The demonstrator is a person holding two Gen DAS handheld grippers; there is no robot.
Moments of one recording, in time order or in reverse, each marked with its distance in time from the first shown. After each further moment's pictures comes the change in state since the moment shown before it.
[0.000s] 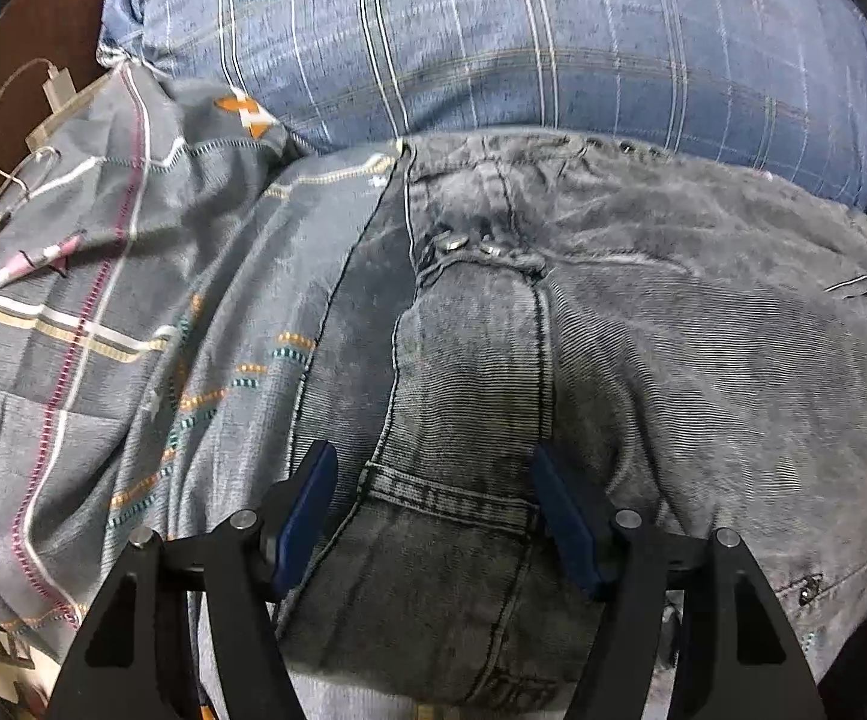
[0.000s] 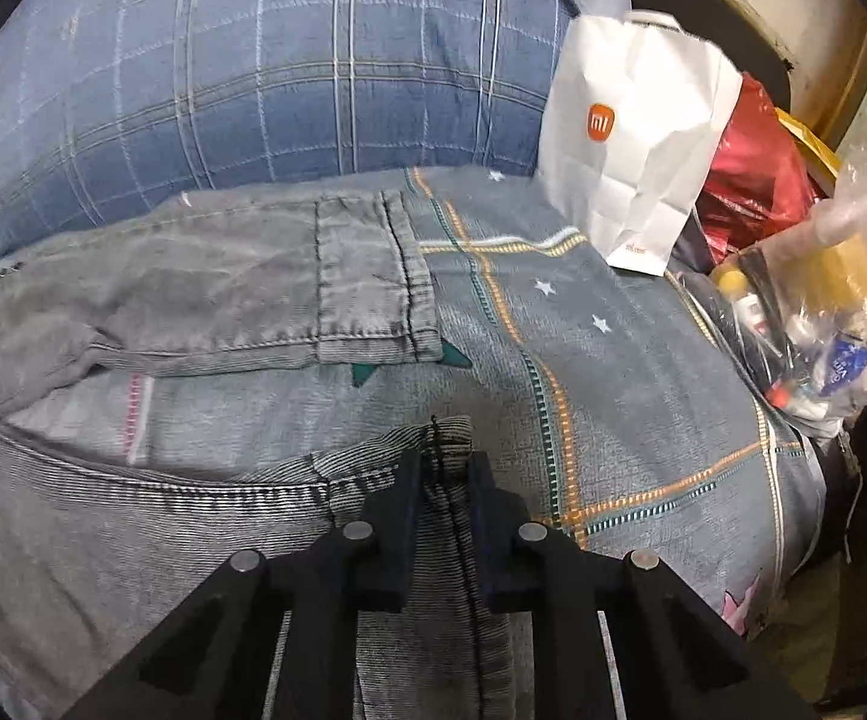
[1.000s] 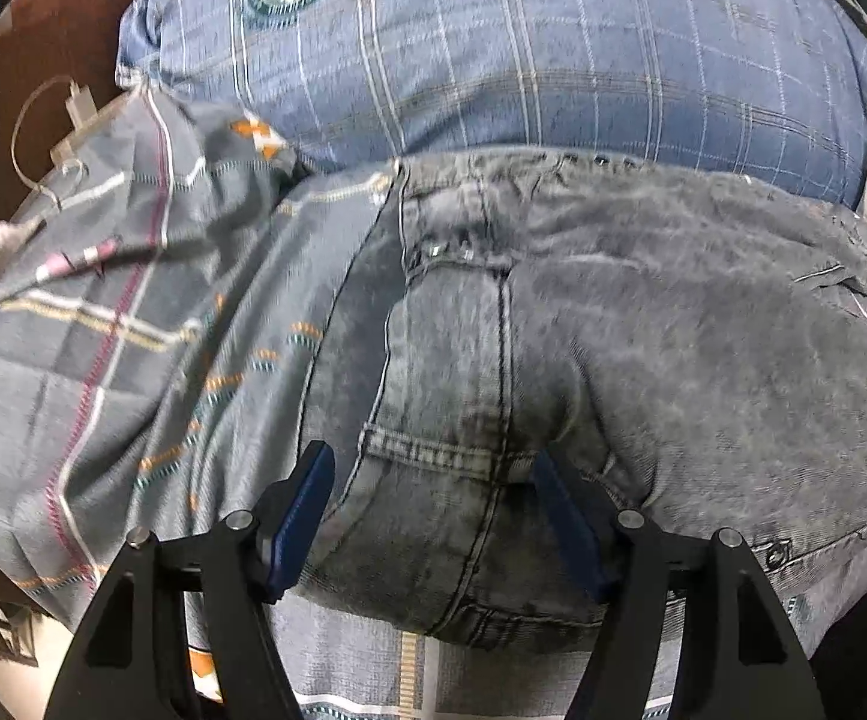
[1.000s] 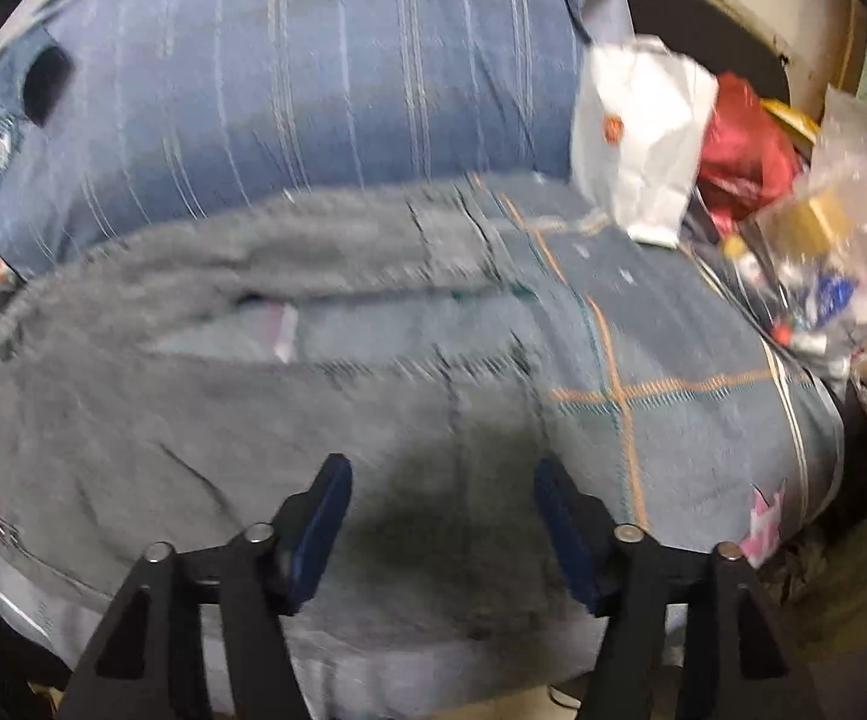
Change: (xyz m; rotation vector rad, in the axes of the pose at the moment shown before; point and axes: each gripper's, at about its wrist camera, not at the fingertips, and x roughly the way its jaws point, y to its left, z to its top) left arm -0.036 -0.012 -0.010 0.024 -0.043 0.026; right arm -0.102 0.028 -0.072 0.033 -0.107 0.143
